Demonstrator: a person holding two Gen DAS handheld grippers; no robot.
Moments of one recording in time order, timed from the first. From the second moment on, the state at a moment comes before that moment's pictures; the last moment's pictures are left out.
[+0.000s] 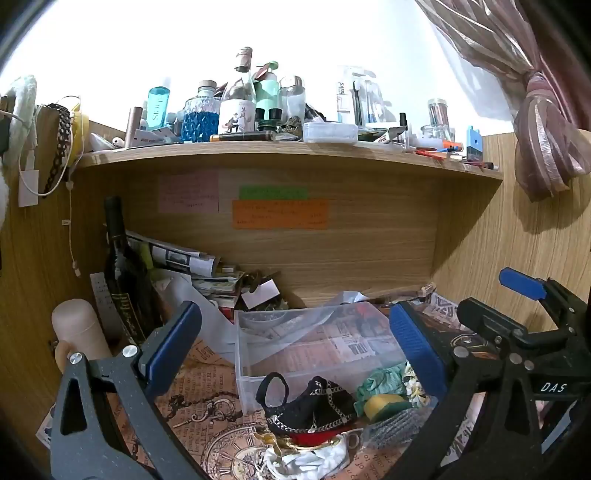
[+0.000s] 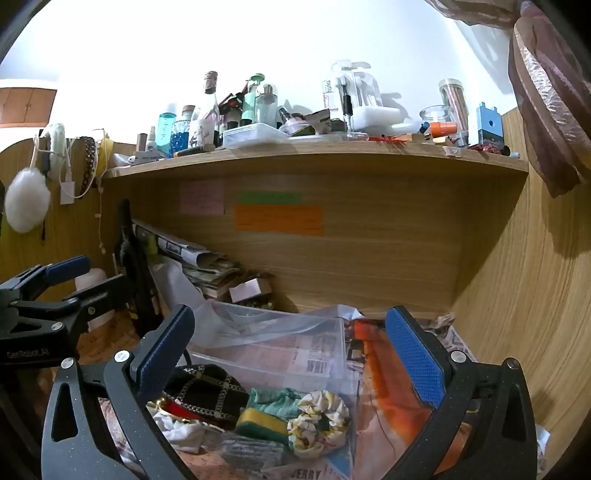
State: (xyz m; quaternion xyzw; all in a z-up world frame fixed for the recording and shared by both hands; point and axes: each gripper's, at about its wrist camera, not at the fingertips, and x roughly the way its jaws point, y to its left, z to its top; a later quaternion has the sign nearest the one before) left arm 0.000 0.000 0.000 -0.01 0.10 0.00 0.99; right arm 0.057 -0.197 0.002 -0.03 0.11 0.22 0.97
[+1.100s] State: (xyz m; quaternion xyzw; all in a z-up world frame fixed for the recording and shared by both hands) left arm 0.004 0.003 -0.006 -0.01 0.11 0.00 0.99; right arm 0.059 -0.197 0.001 -0.02 0.12 0.23 0.97
